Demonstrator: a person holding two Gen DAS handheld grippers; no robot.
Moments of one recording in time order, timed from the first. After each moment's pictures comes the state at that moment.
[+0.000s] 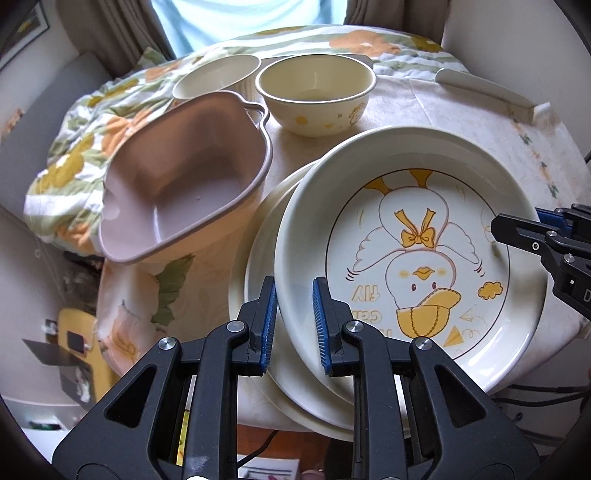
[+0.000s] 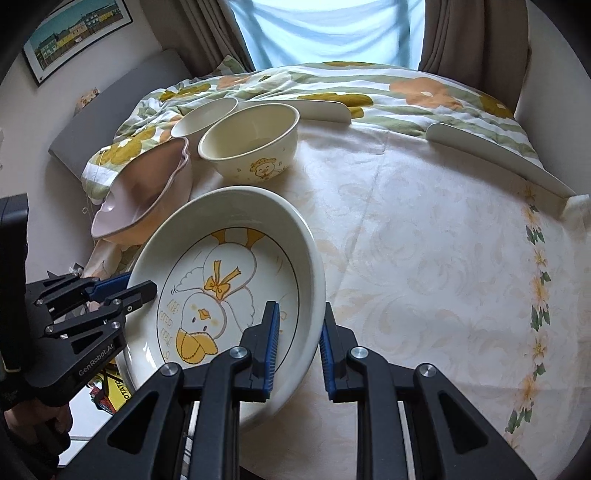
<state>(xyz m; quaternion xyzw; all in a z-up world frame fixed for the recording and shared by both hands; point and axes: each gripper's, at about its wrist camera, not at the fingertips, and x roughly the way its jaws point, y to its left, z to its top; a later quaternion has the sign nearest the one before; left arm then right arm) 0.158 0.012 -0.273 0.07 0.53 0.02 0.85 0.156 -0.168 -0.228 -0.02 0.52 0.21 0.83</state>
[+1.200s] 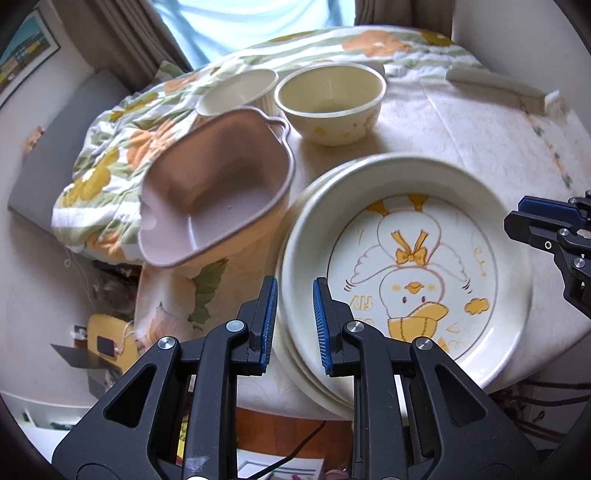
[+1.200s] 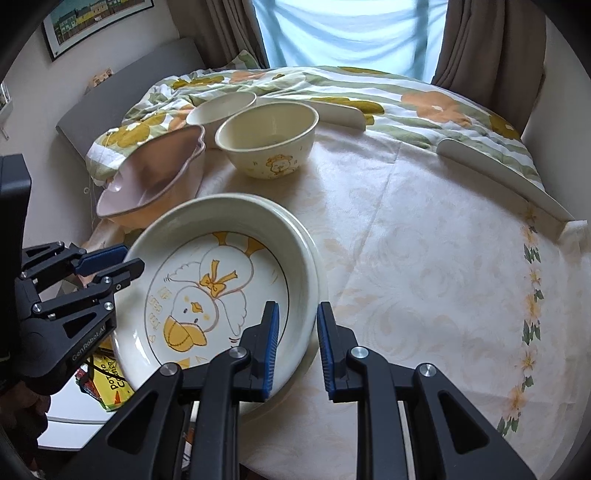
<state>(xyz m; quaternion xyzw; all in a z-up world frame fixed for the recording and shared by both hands) 0.148 0.015 -0.251 0.10 0.51 0.05 0.85 0.149 -0.162 -0.221 -0.04 0.50 0.22 0.83</state>
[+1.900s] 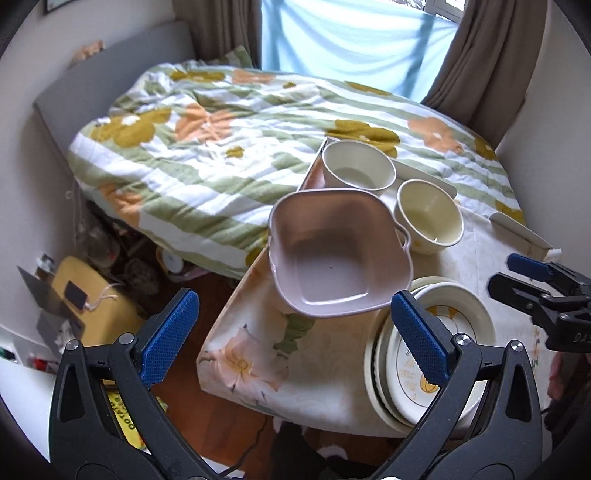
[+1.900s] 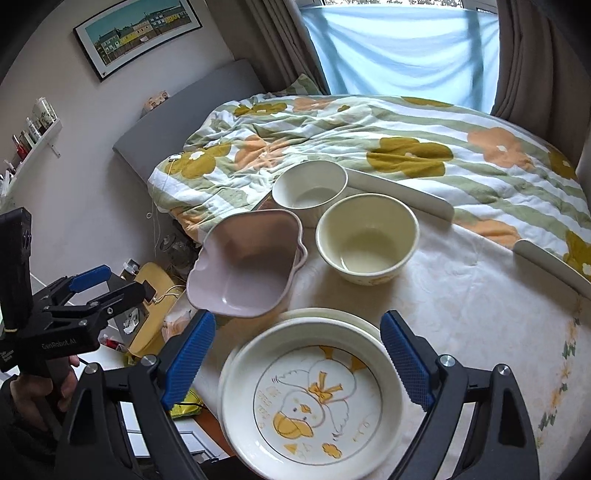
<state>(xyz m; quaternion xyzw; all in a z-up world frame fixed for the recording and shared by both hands) 0.148 0.166 -0.179 -0.10 0.47 0.10 0.87 0.206 -0.089 -0.155 -0.01 0.48 0.34 0.81</state>
